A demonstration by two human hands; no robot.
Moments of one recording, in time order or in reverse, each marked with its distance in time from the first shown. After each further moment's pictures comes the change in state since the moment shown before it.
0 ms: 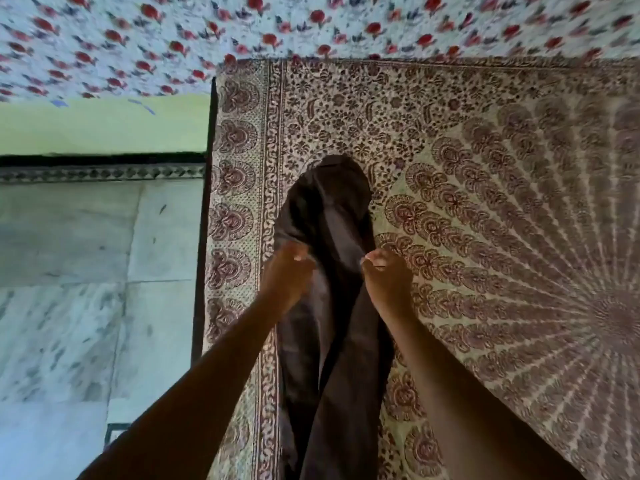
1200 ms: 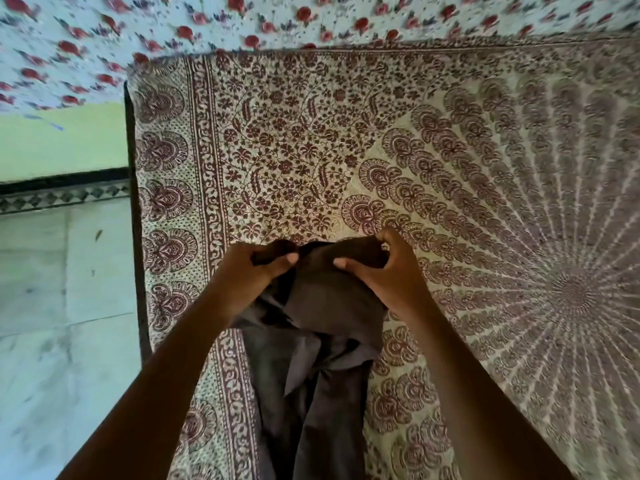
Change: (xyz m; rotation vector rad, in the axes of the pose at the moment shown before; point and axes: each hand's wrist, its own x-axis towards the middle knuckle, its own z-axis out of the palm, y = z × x) left_hand 0.039 0.038 -0.014 -0.071 -0.207 0.043; right_hand 0.022 -0.017 -0.080 0.121 -0.125 -0.006
